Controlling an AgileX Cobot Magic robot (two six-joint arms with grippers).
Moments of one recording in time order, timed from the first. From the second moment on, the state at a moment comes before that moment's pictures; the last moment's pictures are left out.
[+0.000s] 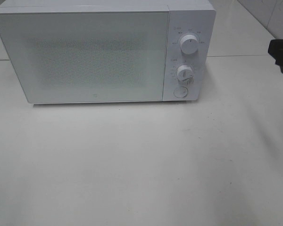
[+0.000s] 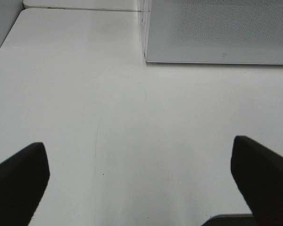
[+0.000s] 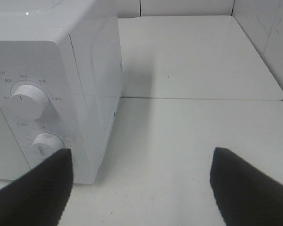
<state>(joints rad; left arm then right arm) 0.00 0.00 -0.52 -0.06 1.09 0.00 0.07 1.05 -0.41 0.00 -0.35 0.02</state>
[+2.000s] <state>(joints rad) 0.00 0.00 -0.52 -0.06 1.09 0.00 0.76 1.81 -0.55 0.87 -1.02 -0.36</state>
